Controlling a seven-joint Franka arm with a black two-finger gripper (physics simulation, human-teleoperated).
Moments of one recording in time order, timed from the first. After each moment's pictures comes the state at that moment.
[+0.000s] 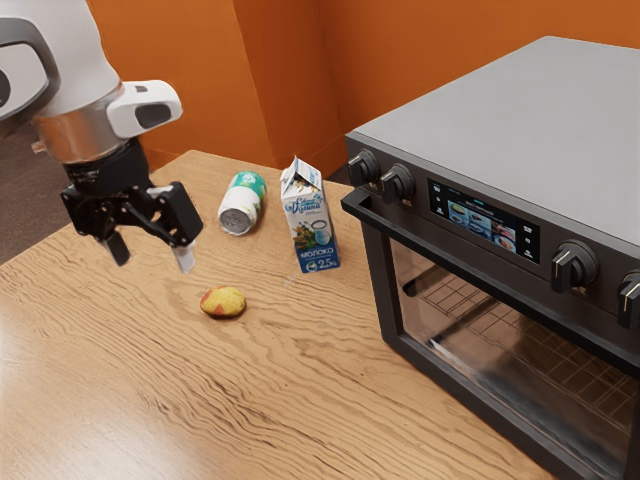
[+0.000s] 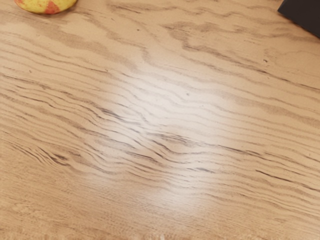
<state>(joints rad) 0.05 -0.31 0.03 -1.73 0.01 1.46 -0.24</state>
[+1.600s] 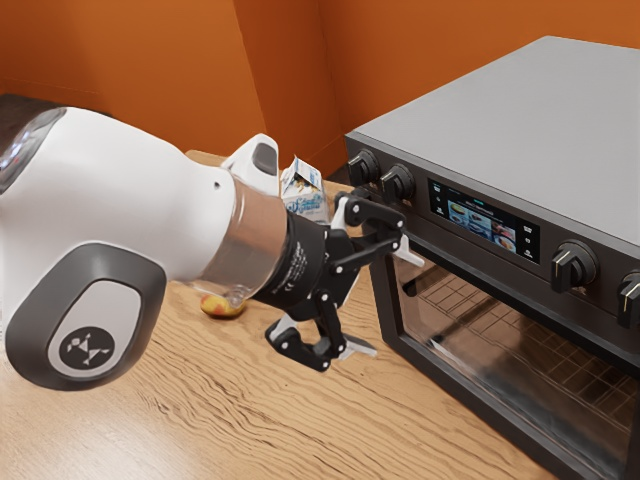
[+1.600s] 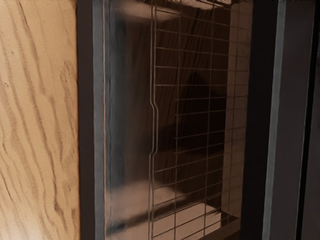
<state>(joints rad) -0.42 -0.45 0.01 -2.20 -0.07 2.49 -1.63</state>
